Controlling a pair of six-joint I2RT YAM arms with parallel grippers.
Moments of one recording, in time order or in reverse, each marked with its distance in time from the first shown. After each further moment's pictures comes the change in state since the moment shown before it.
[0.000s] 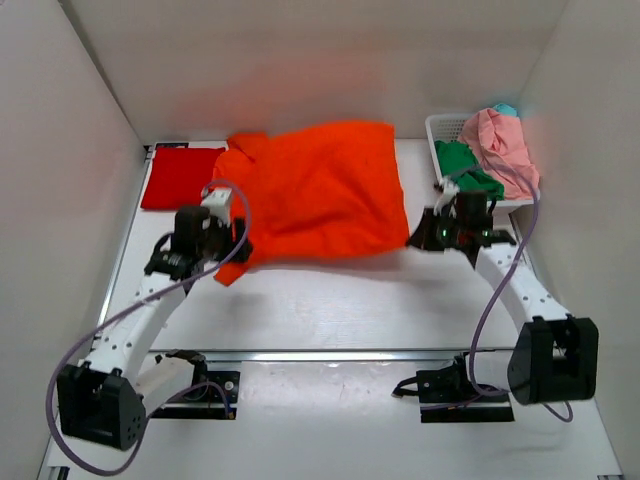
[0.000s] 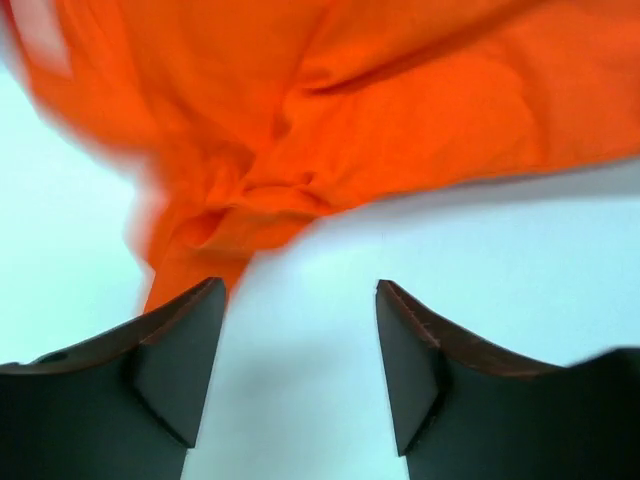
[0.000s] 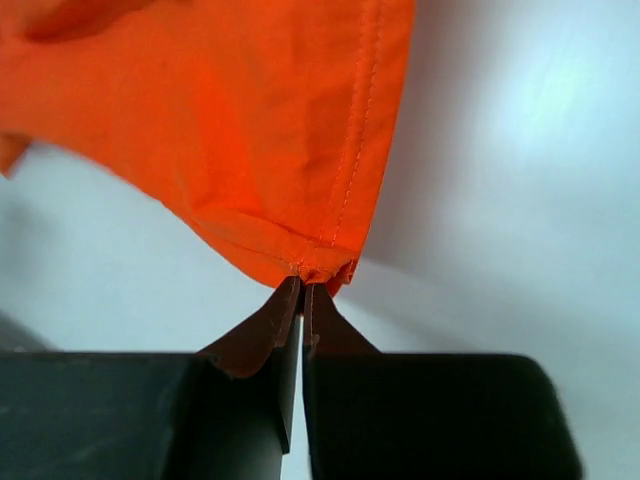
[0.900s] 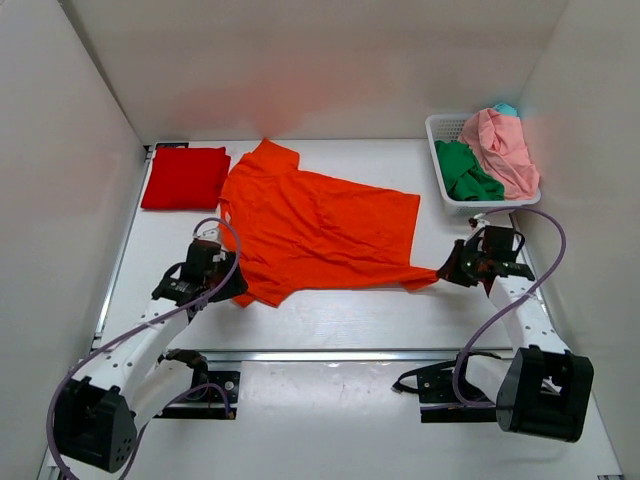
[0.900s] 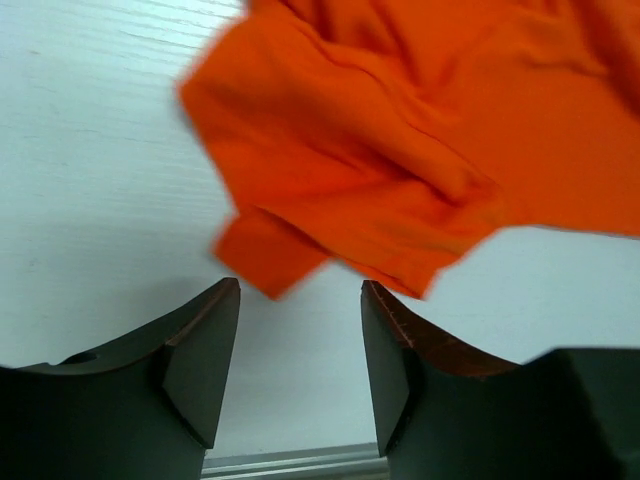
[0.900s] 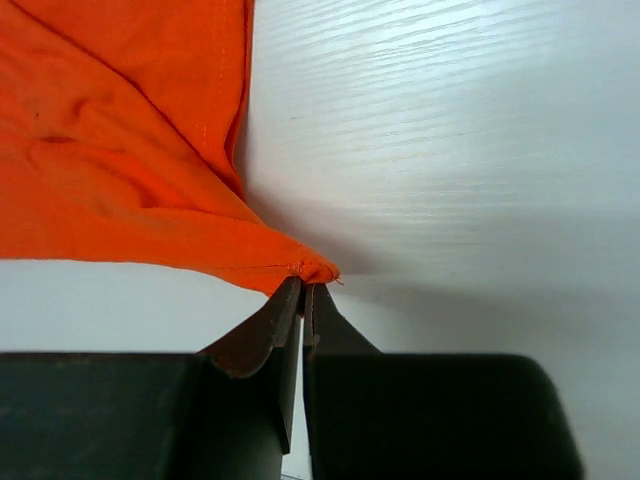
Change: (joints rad) left arm -0.041 -0.161 -0.327 -0.136 -0.140 -0.398; right arm -0.216 -0.210 -0.335 -0.107 0.095 0.012
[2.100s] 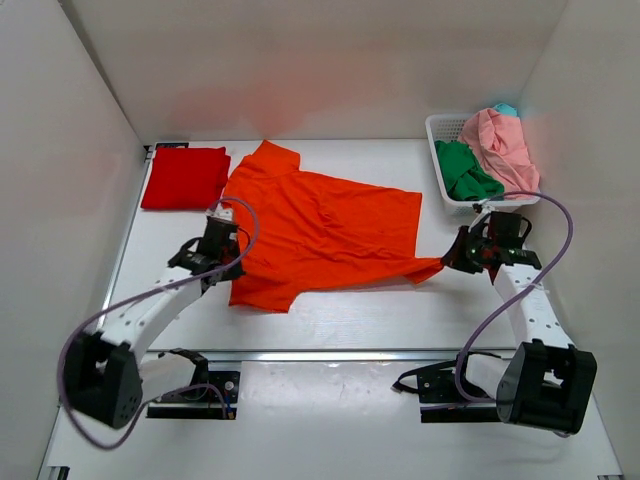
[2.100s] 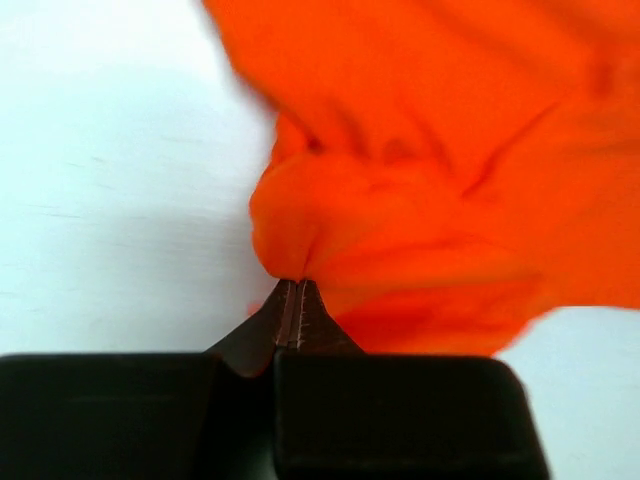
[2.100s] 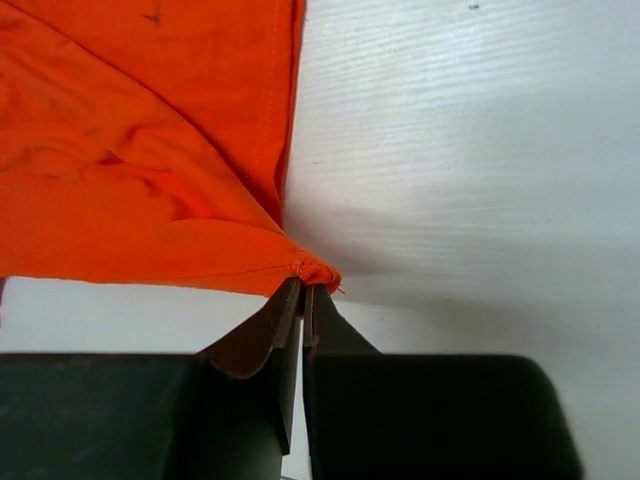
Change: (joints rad) left arm -0.084 0.301 0.175 0.021 -0.195 0.075; right arm -0.026 0.053 0.117 -0.043 0.008 -0.033
